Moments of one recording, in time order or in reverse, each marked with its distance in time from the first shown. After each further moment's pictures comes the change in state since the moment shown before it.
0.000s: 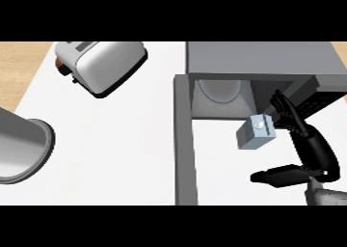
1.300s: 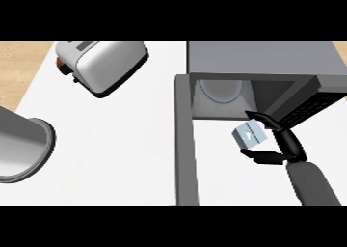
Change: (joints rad) left arm 0.080 -0.005 0.120 0.025 0.119 -0.139 -0.054; right arm -0.290 -0.067 -0.054 0.872 0.181 -0.130 -0.487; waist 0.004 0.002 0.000
